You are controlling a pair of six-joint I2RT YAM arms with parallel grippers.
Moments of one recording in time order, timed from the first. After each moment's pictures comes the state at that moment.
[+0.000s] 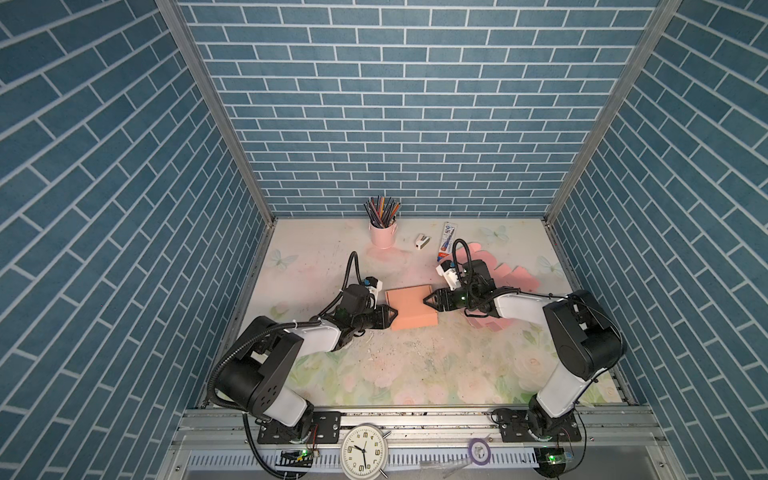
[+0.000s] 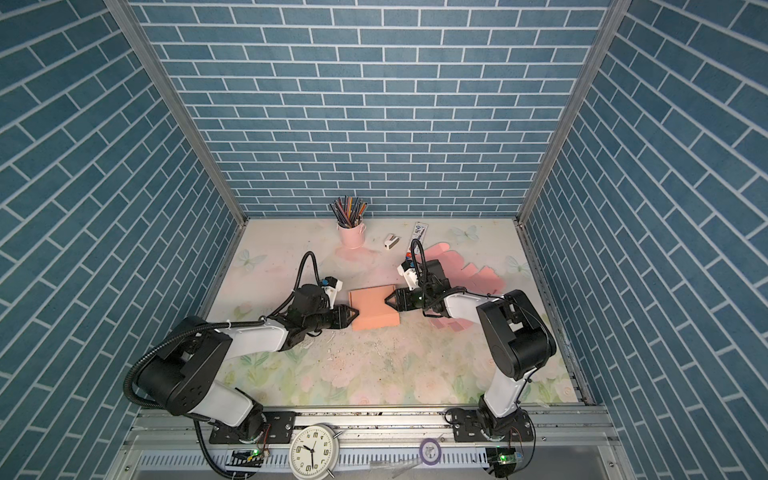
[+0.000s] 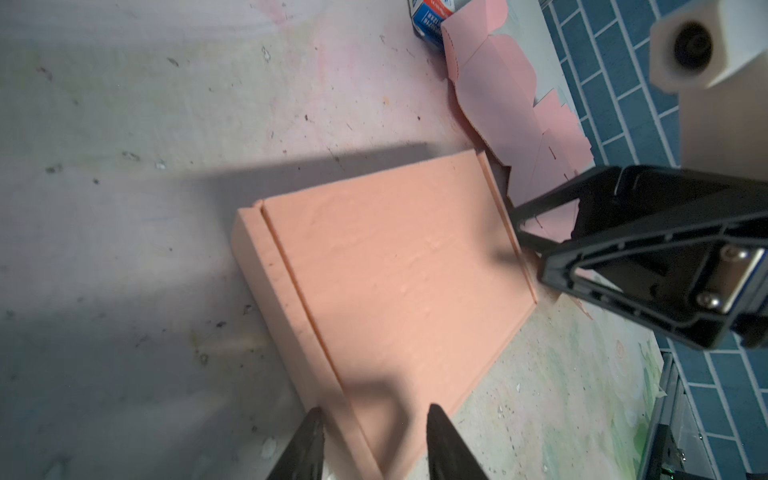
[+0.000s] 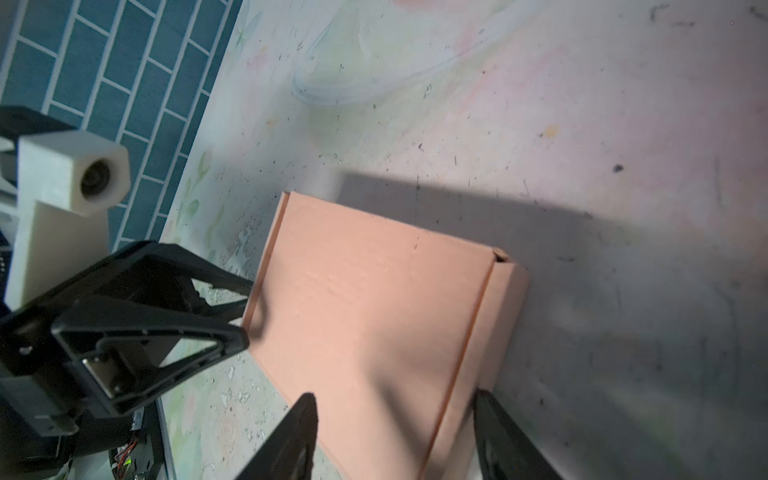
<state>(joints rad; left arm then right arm) -0.53 1.53 0.51 0.34 0.36 -0.56 0.50 1.75 0.87 0.08 -0.61 0.30</state>
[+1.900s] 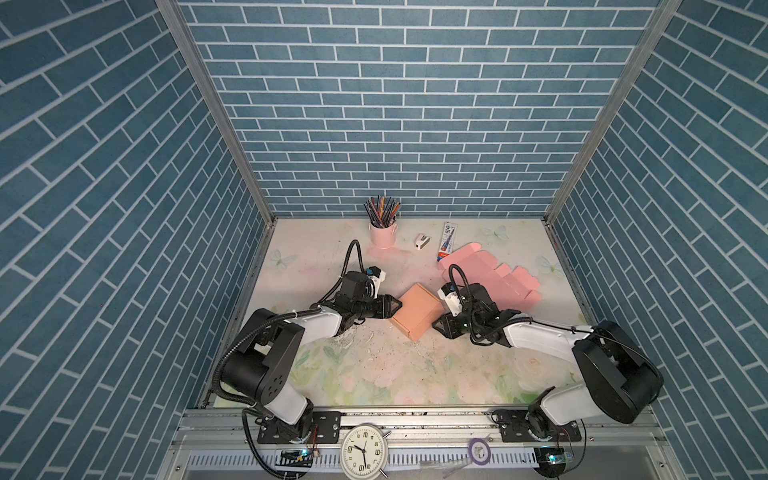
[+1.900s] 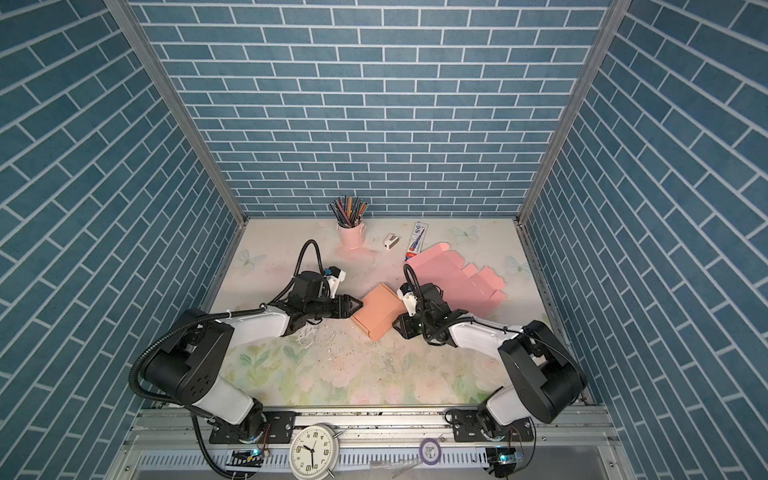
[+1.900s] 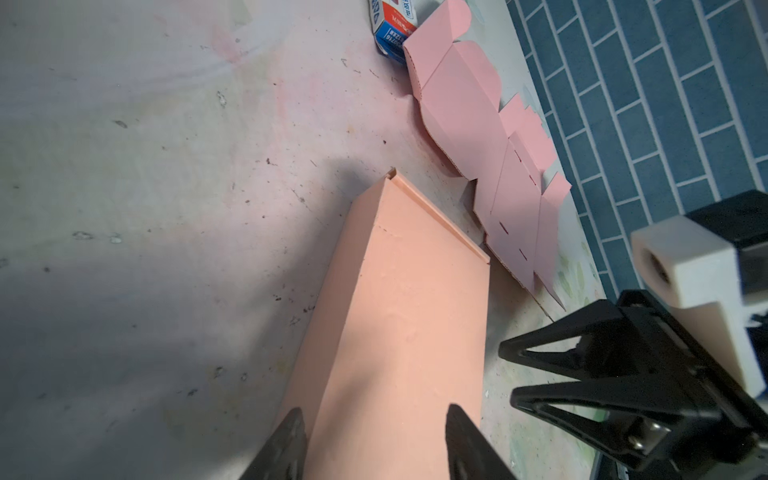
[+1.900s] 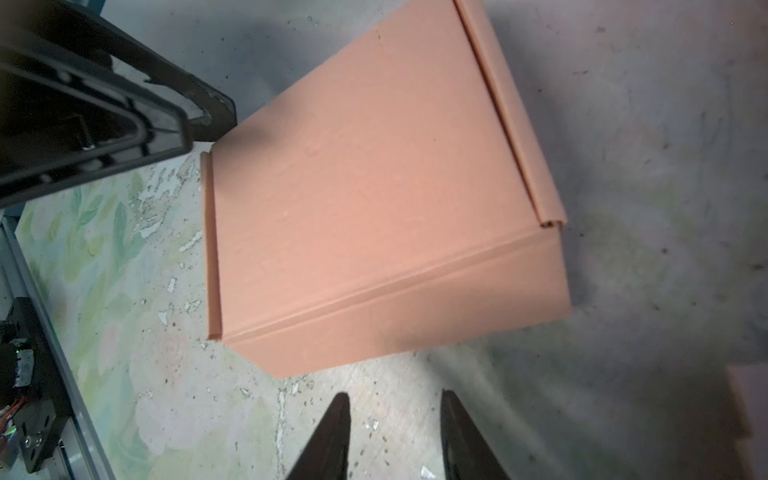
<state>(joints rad) -0.46 1.58 0.65 0.24 0.50 -0.49 0.66 1.49 0.63 -0.01 -0.33 0.29</state>
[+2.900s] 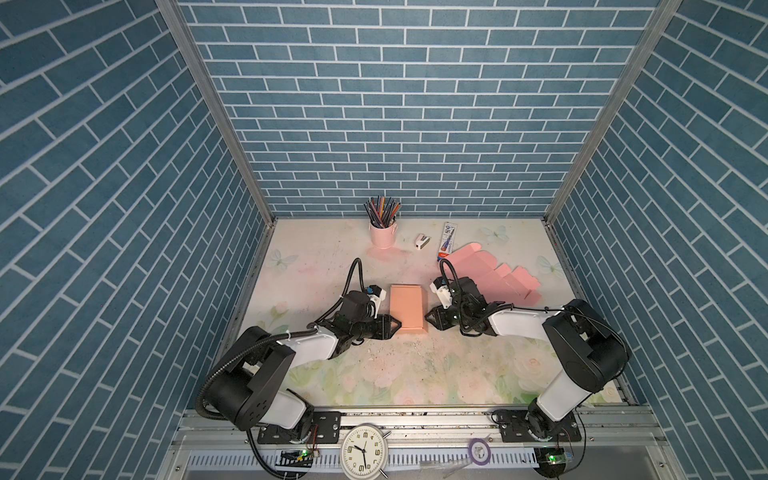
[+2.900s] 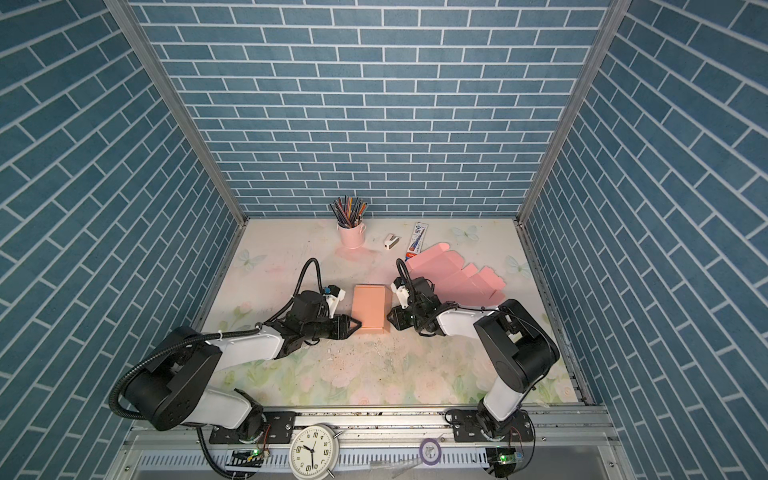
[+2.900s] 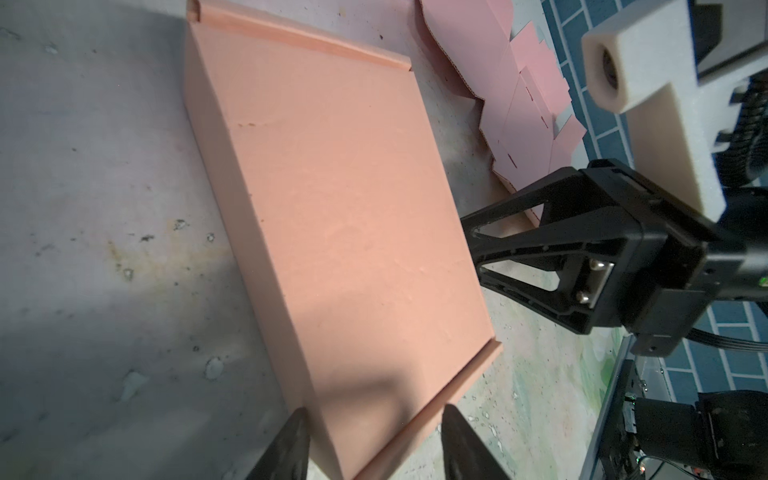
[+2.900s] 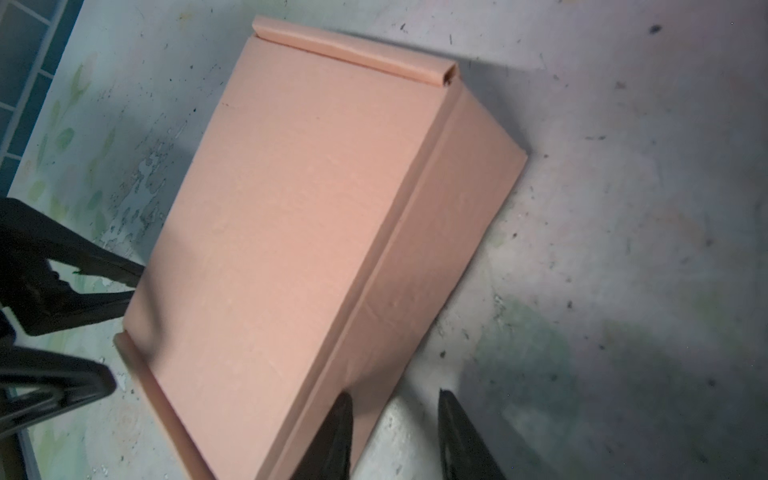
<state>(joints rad) -0.56 1.45 0.47 0.27 0.43 -0.55 0.67 1.67 0.74 0.08 -0.32 0.29</state>
